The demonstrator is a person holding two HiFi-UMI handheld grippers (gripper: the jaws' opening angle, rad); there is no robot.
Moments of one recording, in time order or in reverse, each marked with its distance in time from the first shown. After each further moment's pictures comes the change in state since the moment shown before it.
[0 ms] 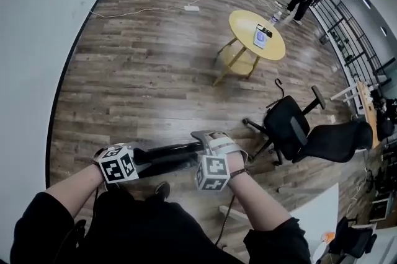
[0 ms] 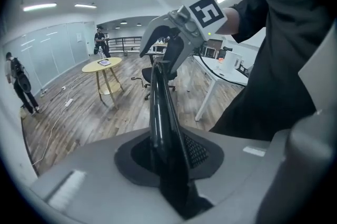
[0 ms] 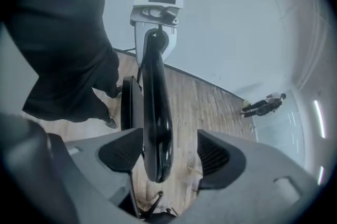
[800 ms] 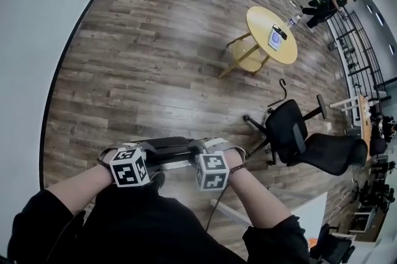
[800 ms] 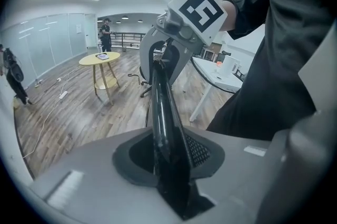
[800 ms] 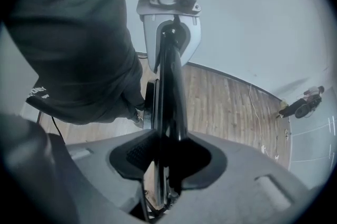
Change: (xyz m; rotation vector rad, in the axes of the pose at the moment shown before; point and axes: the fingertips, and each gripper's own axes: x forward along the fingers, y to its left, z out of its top) left arm -0.006 -0.006 0.009 -0.063 0.015 -0.069; right arm 0.022 0.030 0.029 -0.084 -0.007 0.378
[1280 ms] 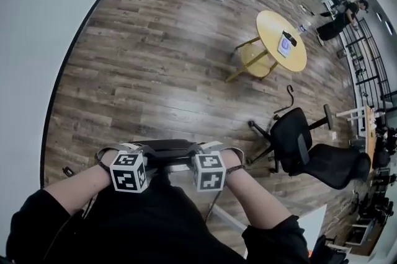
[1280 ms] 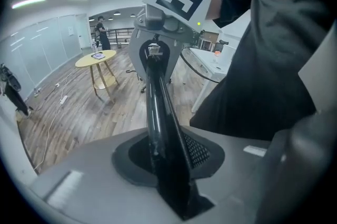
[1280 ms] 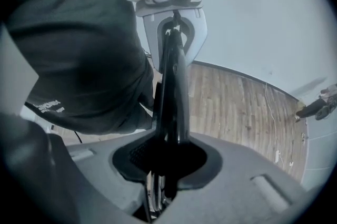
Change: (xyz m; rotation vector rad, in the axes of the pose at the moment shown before) left arm 0.003 0.012 -0.003 0.090 0.087 0.017; right arm 0.009 -0.002 -0.001 -0.013 -0.012 0.170
